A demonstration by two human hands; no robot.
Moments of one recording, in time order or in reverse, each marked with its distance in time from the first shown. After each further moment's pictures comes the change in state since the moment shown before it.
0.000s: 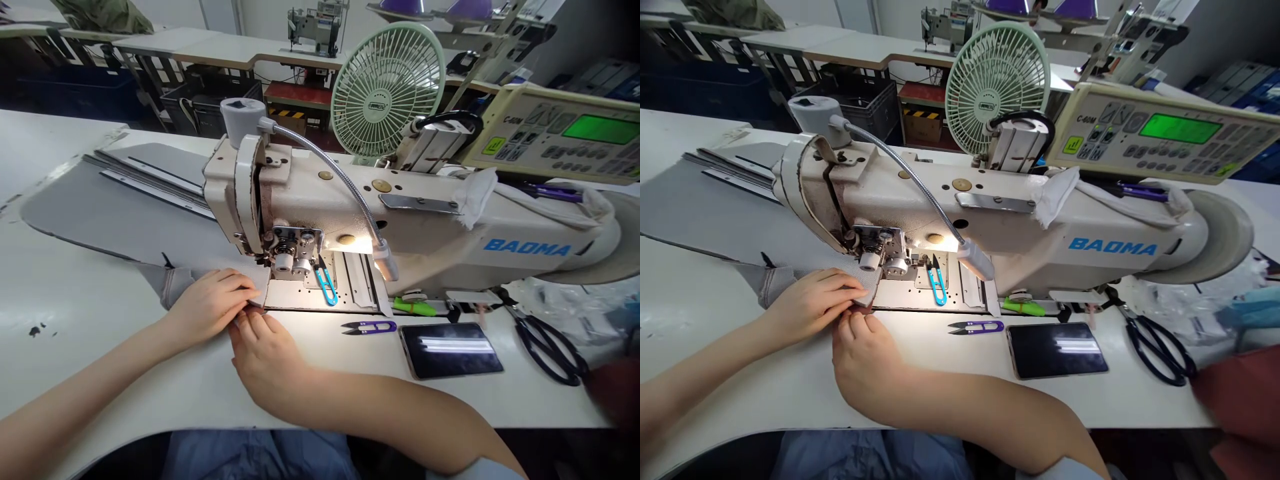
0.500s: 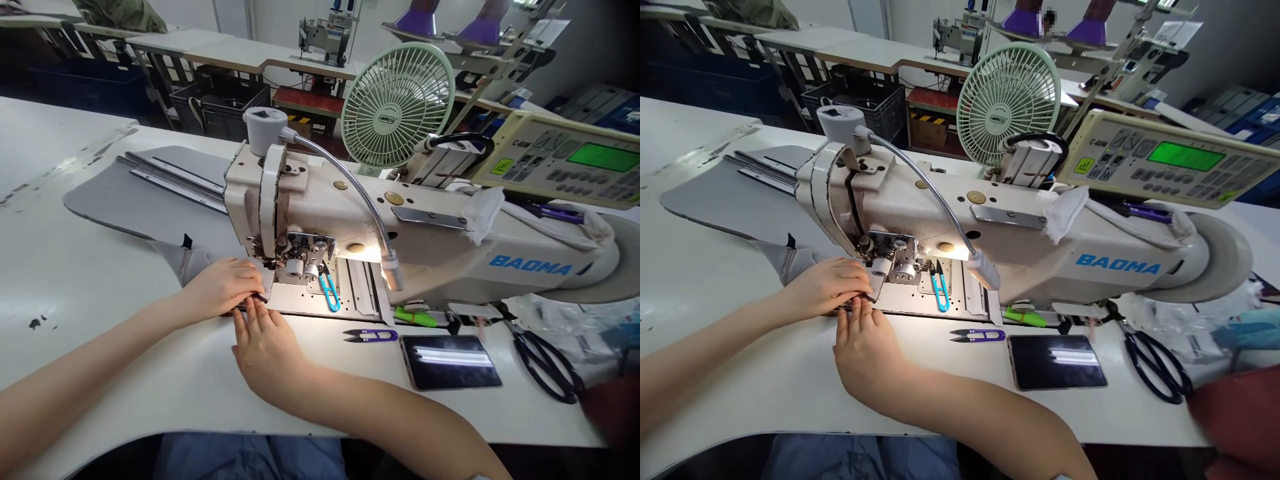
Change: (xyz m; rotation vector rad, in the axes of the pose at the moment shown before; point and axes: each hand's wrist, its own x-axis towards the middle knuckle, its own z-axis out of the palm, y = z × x) left_hand 0.021 -0.030 0.002 -0.122 -0.088 0.082; right_hand 0.008 -0.001 0.009 -0.106 -0.050 0.019
